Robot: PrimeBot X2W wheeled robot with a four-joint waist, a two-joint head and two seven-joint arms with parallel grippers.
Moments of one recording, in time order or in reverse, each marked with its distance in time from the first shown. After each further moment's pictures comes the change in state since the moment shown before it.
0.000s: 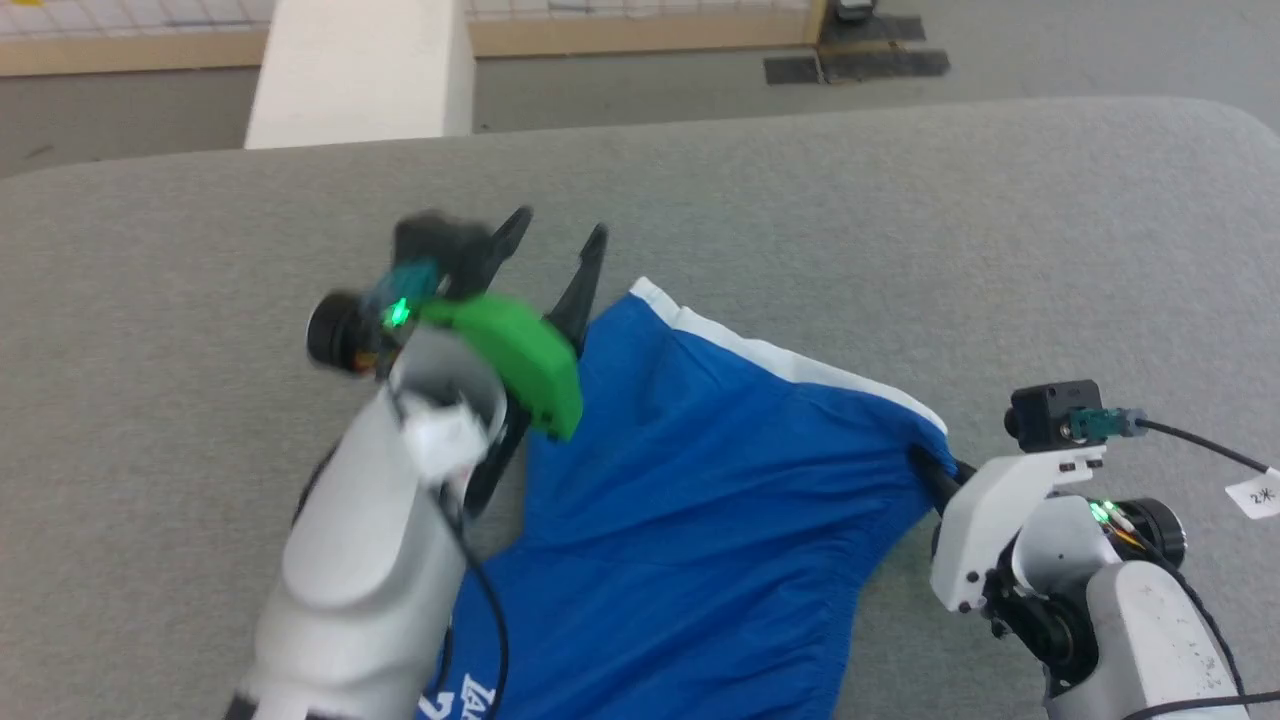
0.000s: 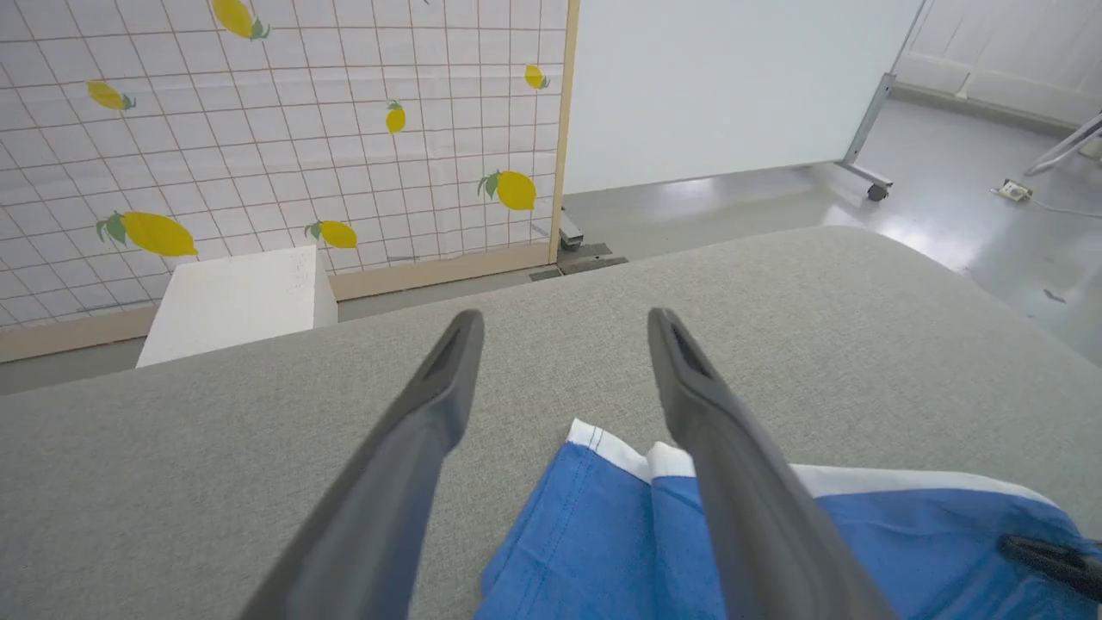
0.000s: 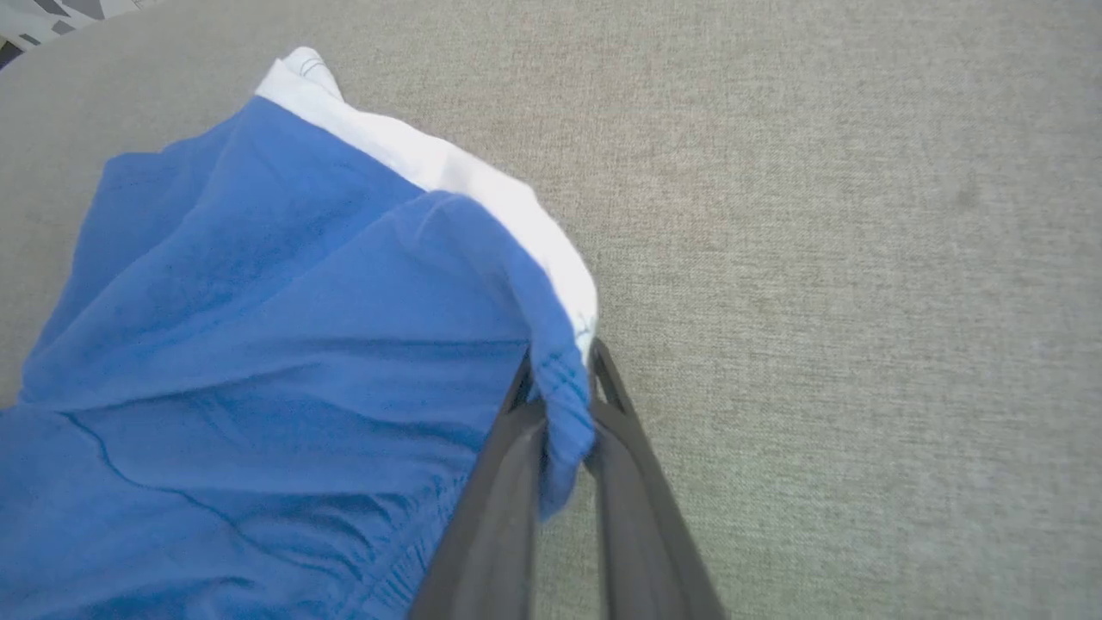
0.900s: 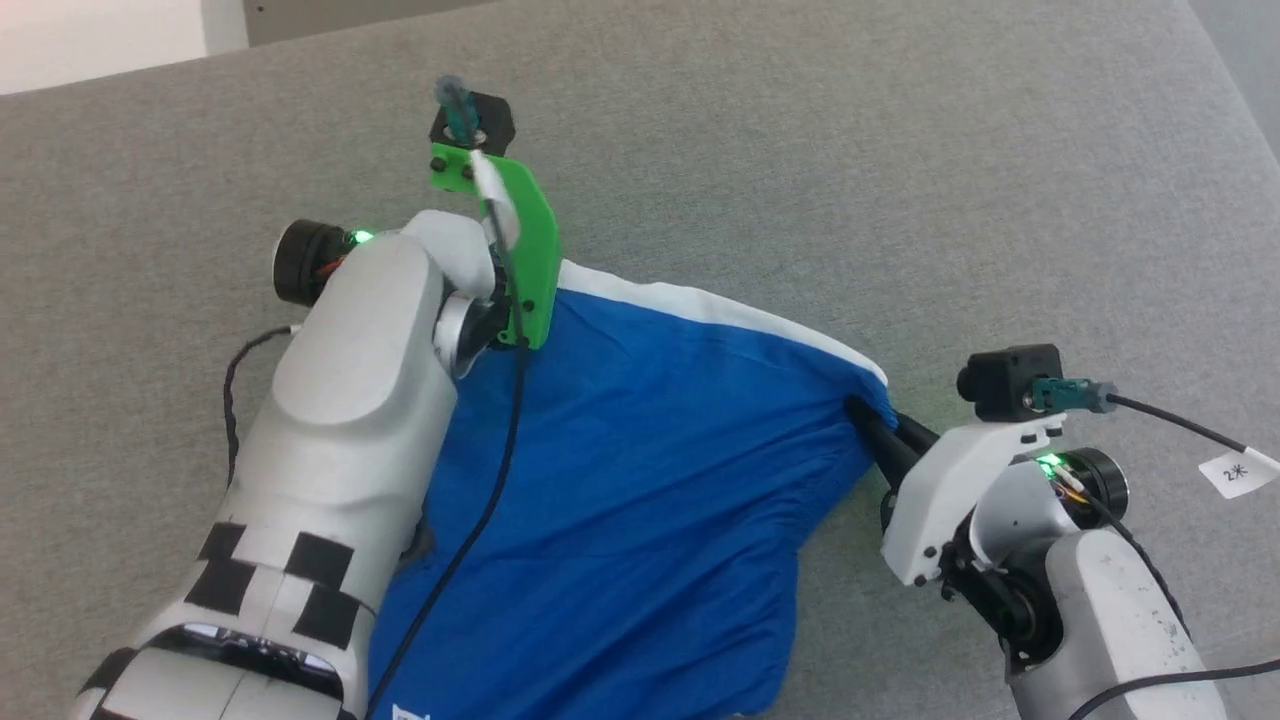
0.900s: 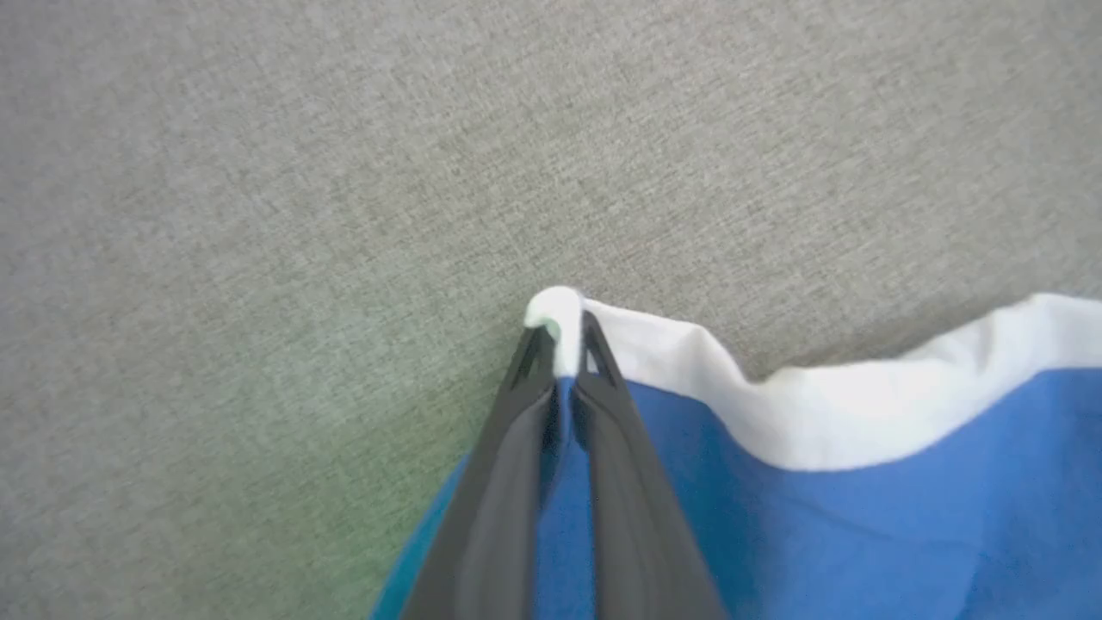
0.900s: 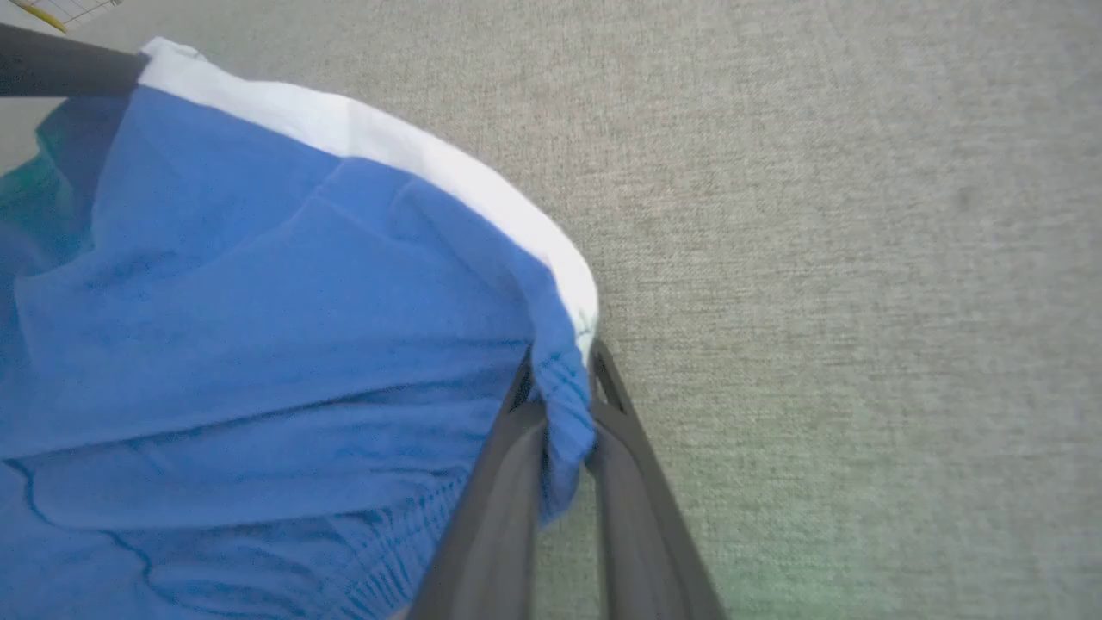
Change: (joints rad) left arm -0.394 0.012 -0.080 0.460 -0.009 0.103 0.634; right arm -0.058 -0.001 0.113 -0.015 0.096 0.000 -0.087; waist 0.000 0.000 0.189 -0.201
